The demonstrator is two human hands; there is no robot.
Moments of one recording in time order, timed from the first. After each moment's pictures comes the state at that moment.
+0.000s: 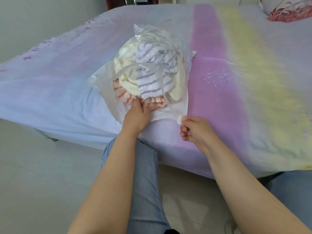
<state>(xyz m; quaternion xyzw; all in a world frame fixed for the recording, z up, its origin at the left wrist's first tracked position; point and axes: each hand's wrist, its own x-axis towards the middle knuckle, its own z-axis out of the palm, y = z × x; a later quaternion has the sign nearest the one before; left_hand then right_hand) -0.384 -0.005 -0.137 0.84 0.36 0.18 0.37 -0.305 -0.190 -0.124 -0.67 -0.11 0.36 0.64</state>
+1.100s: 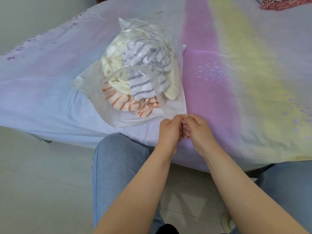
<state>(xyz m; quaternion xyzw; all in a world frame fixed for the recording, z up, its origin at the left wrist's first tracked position) -0.351 -0.141 -0.150 0.56 0.28 0.18 0.76 -0.292 -0.213 -0.158 -0.64 -0.18 0.27 0.69</state>
